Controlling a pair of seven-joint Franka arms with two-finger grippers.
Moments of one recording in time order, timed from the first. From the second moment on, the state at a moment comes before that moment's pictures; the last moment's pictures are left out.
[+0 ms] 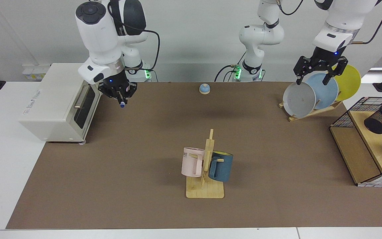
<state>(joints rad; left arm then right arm) -0.08 -0.07 0.03 -1.58 0.03 1.62 0.05 0.17 0.08 0.01 -1.56 -0.04 1.58 0.15</state>
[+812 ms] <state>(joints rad) -0.09 -0.07 -0.01 -1.58 0.01 1.59 0.07 0.21 0.07 0.09 -1.49 0.04 1.50 0.62</state>
